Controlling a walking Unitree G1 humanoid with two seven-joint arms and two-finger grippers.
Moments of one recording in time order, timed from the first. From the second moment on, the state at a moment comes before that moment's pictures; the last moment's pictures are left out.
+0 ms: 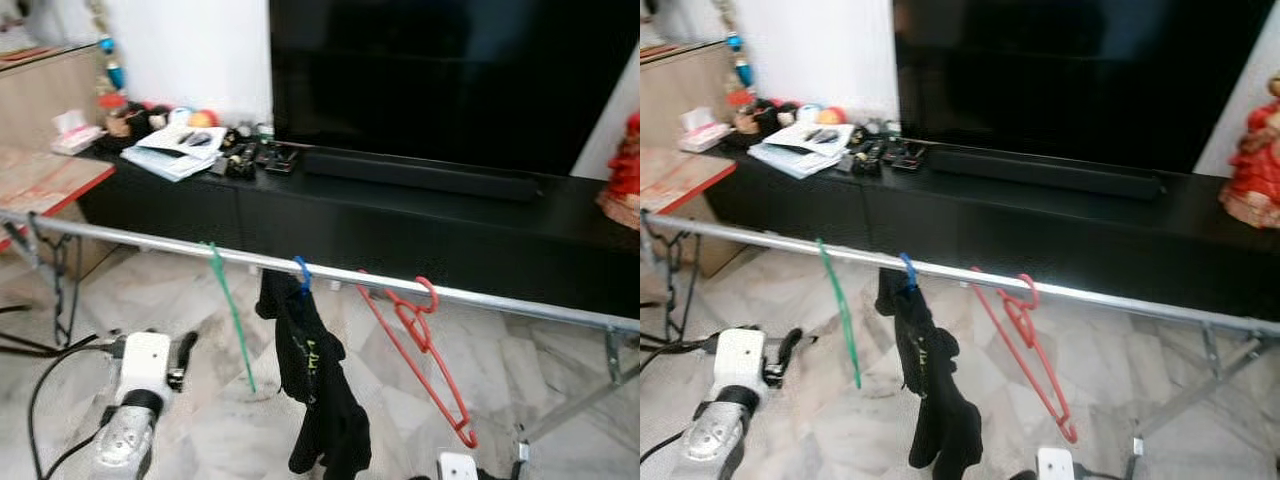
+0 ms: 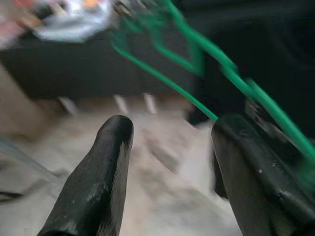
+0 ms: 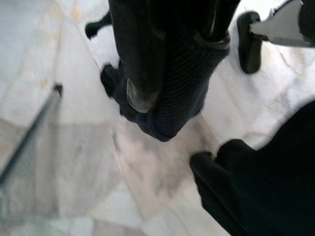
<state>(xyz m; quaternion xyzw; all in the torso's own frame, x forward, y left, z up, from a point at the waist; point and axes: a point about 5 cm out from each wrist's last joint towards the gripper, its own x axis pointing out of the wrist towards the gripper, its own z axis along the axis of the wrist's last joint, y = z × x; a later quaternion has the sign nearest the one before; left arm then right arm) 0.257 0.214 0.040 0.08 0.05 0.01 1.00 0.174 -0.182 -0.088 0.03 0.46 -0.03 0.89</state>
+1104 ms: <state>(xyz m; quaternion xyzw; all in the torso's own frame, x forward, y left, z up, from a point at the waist) 0.256 0.213 0.063 0.06 0.07 -0.02 1.00 0.176 -0.174 -0.088 0.03 0.46 -0.02 0.89</state>
